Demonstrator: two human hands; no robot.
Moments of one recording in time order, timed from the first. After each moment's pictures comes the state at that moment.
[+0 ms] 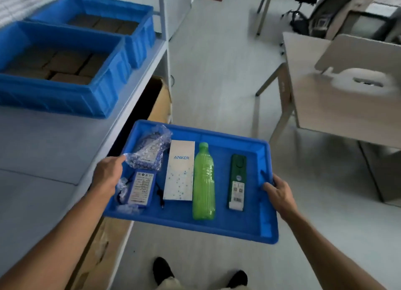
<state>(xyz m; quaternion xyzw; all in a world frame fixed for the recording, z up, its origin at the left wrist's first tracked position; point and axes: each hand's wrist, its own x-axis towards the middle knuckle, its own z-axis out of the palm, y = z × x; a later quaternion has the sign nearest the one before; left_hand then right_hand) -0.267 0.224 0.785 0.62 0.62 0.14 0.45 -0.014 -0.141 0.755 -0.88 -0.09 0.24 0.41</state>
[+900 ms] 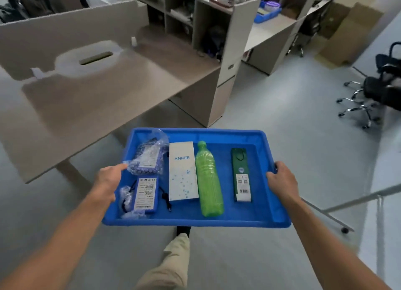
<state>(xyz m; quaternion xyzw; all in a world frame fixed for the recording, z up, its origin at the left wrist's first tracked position) 0.358 -0.436 0.762 0.74 0.30 -0.15 0.58 0.219 -0.847 0.770 -0.87 0.39 -0.01 0.30</state>
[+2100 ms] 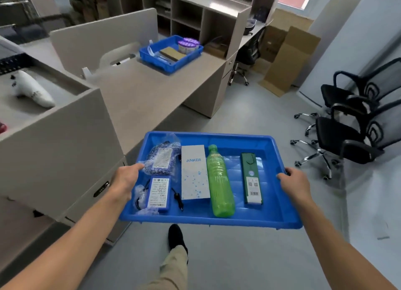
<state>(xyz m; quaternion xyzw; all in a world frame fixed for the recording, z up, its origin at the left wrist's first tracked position) 1.055 -1.362 0.773 0.77 0.18 -0.24 0.56 0.829 -1.726 0.799 -0.80 0.51 -0.10 0.31</state>
